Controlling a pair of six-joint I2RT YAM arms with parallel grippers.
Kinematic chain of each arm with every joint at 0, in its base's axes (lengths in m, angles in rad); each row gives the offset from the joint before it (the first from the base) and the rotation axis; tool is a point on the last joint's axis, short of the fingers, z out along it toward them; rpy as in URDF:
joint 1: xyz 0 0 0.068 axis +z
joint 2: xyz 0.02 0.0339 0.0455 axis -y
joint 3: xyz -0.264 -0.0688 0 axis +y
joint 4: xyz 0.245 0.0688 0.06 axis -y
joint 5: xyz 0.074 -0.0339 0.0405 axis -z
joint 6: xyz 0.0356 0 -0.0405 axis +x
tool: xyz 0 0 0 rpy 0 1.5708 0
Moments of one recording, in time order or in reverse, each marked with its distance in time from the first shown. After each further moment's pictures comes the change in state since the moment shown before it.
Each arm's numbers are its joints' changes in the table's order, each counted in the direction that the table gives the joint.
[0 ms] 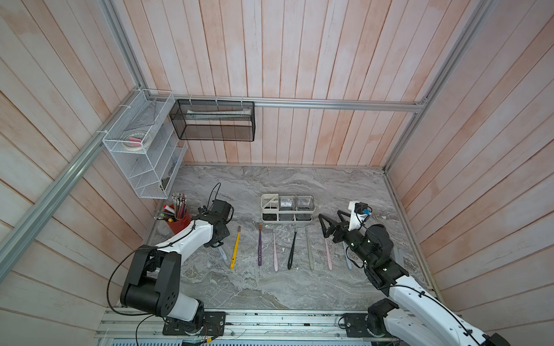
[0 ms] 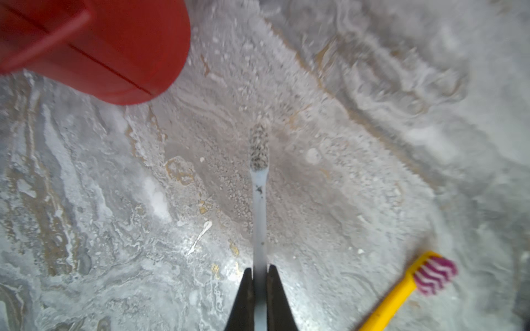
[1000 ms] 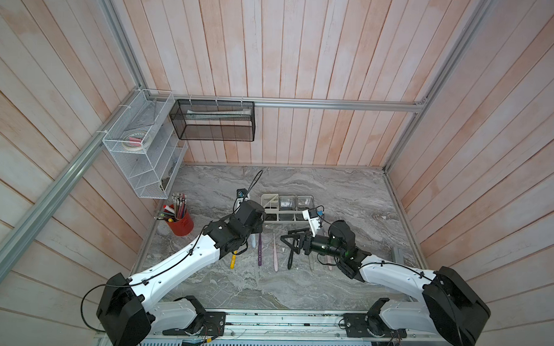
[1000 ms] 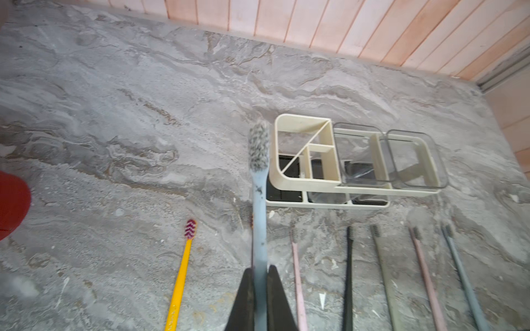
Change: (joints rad) left arm -0.494 0.216 -0.135 0.129 -0.092 0.125; right arm 0.249 -0.457 -0.069 0.299 -0.440 0.313
